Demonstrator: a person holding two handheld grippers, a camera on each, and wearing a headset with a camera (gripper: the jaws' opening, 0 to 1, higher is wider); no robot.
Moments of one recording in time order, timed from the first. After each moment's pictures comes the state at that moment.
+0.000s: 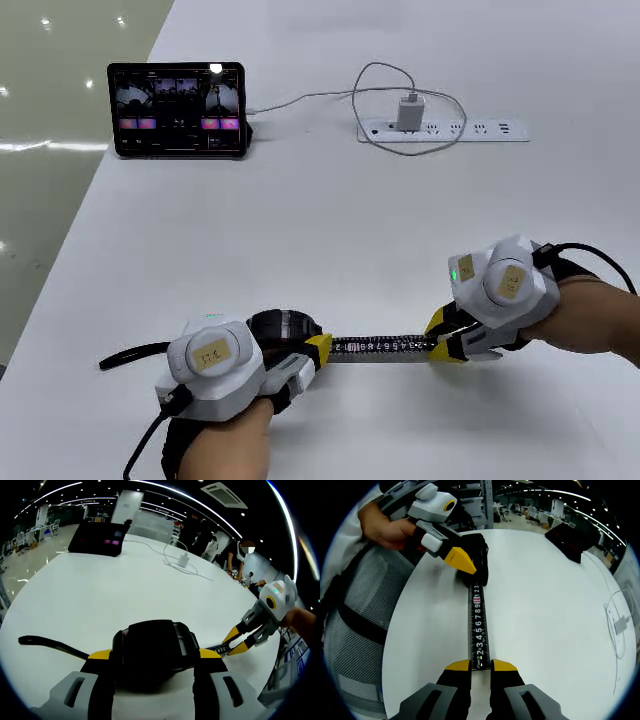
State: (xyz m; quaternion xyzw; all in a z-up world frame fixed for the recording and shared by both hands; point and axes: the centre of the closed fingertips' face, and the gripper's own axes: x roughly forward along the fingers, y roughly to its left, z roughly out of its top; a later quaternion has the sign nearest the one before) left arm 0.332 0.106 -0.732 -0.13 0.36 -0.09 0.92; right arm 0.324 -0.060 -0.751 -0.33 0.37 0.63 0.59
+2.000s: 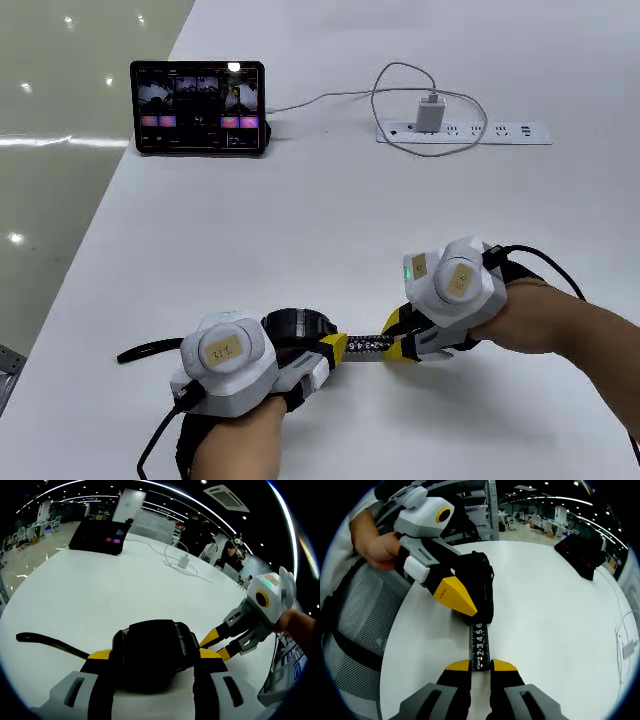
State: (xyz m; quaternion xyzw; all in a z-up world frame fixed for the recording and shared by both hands) left arm 0.333 0.107 -0.732 -0.15 0.36 -0.09 0.92; right arm 0.324 0.013 -0.752 -0.30 0.35 0.66 0.59
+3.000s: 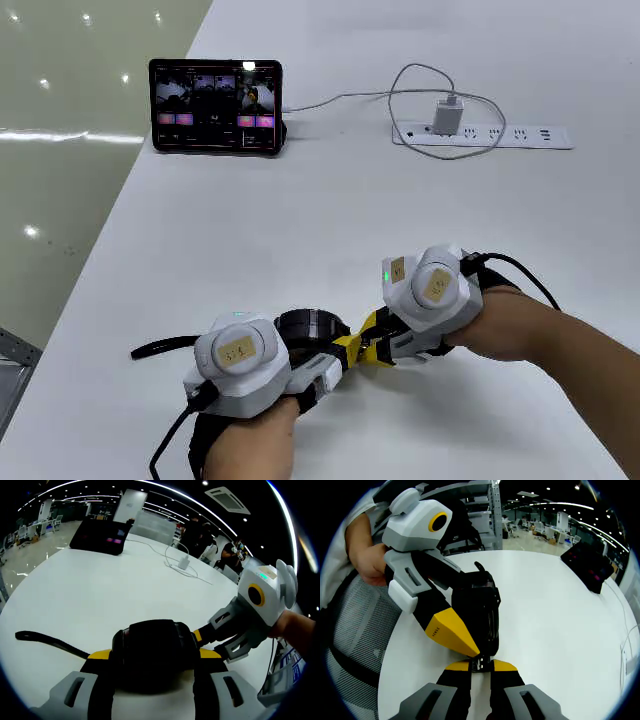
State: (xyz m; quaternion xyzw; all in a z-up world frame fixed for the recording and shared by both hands) left arm 0.333 0.107 -0.731 -0.16 0.35 -0.09 0.92; right arm 0.318 0.060 -0.751 -0.29 0.32 0.68 0.59
